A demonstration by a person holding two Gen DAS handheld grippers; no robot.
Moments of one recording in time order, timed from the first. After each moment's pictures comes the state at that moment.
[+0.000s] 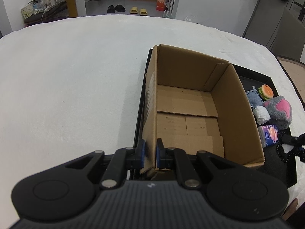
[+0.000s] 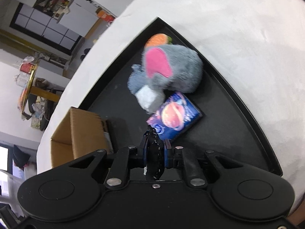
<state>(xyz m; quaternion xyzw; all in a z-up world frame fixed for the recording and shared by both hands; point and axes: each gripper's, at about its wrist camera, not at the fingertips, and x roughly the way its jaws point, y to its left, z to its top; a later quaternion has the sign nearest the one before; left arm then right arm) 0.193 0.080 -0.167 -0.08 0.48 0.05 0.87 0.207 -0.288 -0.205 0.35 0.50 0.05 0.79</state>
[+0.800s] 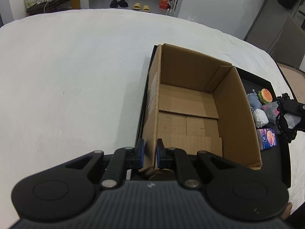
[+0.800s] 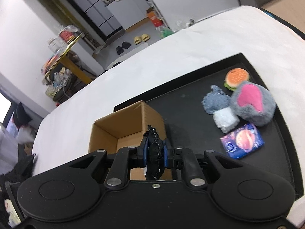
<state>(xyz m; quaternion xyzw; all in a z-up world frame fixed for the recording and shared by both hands) 0.196 0.089 -0.170 -0.11 0.49 0.06 0.86 0.216 -0.186 -0.124 0.22 0.44 0.14 0.86</state>
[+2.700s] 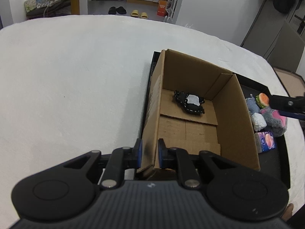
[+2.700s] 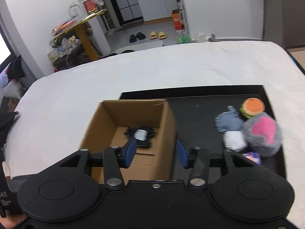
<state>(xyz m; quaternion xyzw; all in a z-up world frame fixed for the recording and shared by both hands) 0.188 0.094 -0.168 -0.11 0.46 0.05 0.88 0.203 -0.125 -0.099 0.06 0.43 0.17 0.89</state>
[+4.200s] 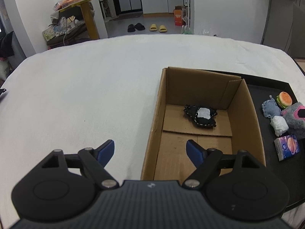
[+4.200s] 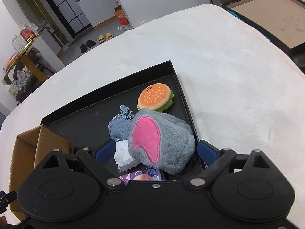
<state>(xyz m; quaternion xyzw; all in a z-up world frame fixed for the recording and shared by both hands) 0.198 0.047 -0.151 -0.01 0.43 0.14 0.89 0.276 -0.295 -0.188 0.16 0.46 0.06 0.87</state>
